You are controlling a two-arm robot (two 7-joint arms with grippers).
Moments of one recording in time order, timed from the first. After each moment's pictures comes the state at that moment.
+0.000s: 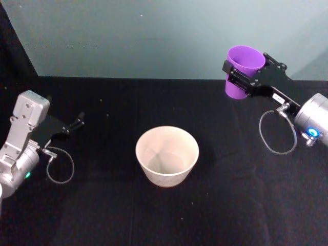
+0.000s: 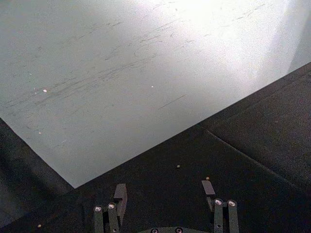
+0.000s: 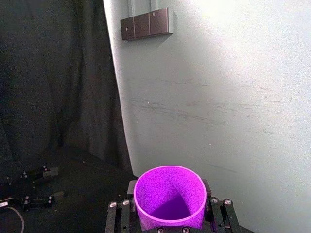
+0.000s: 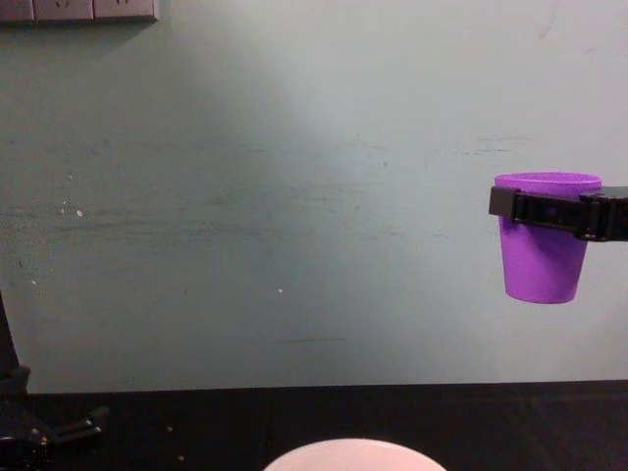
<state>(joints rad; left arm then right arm) -0.20 0.60 0.45 -1.41 -0.25 -0.12 0.03 0.24 0.50 -0.24 -1.66 0.54 0.09 0.41</state>
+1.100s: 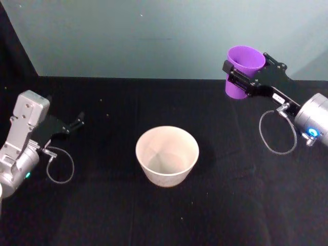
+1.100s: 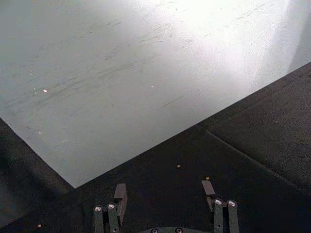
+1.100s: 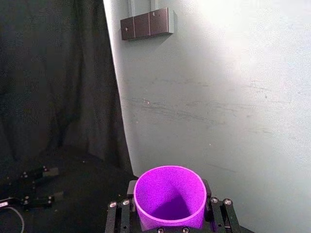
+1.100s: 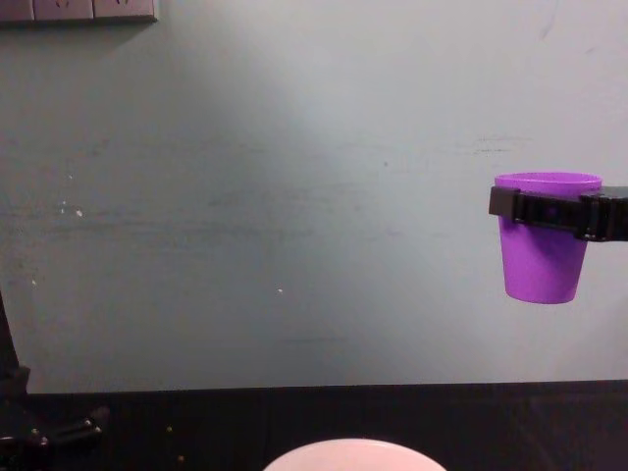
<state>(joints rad) -0.20 0.60 0.45 -1.41 -0.25 -0.12 0.03 0.24 0.50 -0.24 -1.66 0.54 0.09 0.41</state>
